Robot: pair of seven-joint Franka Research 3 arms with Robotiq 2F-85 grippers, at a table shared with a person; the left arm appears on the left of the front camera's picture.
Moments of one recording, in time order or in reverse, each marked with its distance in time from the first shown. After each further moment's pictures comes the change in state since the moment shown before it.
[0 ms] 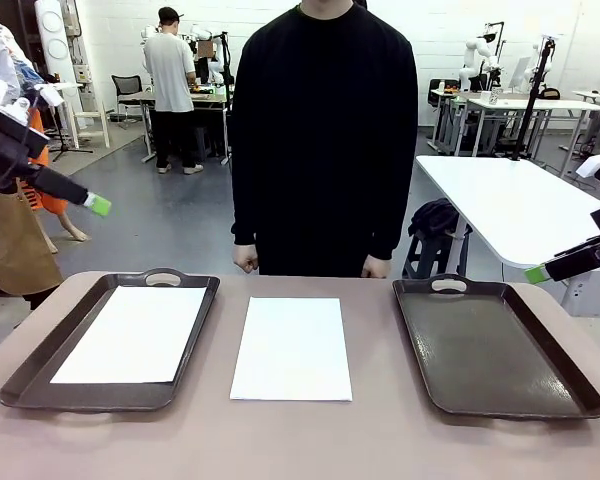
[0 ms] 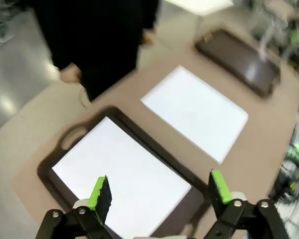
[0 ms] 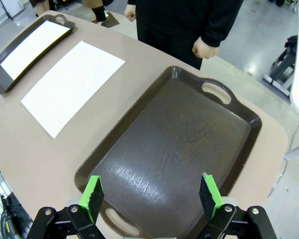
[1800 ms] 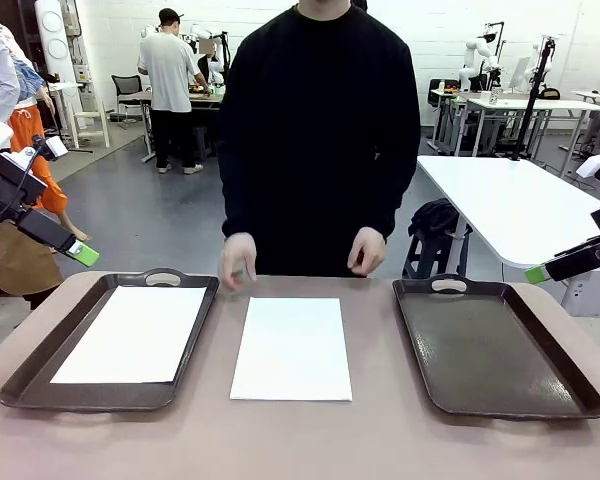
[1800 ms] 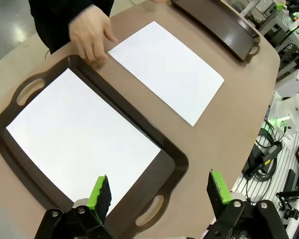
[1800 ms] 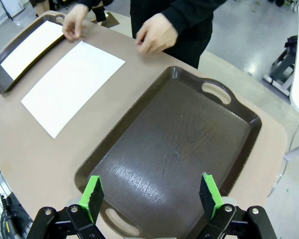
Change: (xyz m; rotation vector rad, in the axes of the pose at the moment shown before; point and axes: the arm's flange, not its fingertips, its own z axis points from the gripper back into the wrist) left arm -0.043 0.001 -0.025 -0.138 0.147 0.122; right arm 0.000 0.000 0.000 0.000 0.000 0.000
